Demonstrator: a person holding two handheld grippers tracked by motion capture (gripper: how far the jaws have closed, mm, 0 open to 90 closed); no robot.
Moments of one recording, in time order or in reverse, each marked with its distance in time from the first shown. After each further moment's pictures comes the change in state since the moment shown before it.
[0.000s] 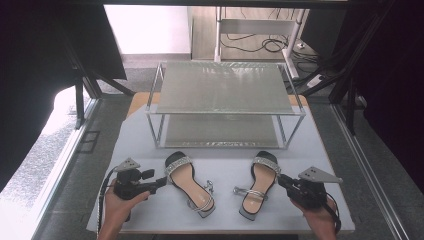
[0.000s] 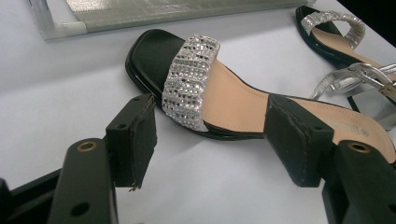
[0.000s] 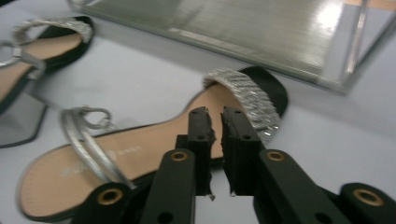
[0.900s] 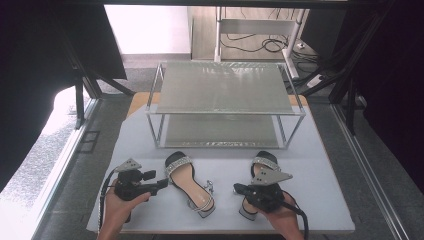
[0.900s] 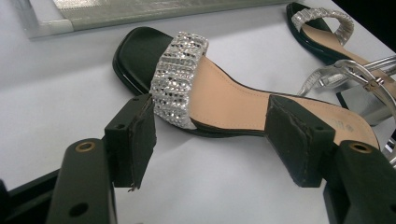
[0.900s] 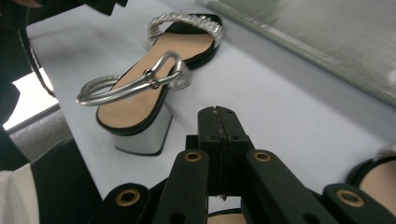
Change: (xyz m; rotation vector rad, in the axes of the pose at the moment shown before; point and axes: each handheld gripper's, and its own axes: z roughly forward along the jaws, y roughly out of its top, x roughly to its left) left arm -0.006 0.001 0.000 0.020 -0.022 0.010; right arm 0.087 0.027 0.045 0.058 0.300 -0.196
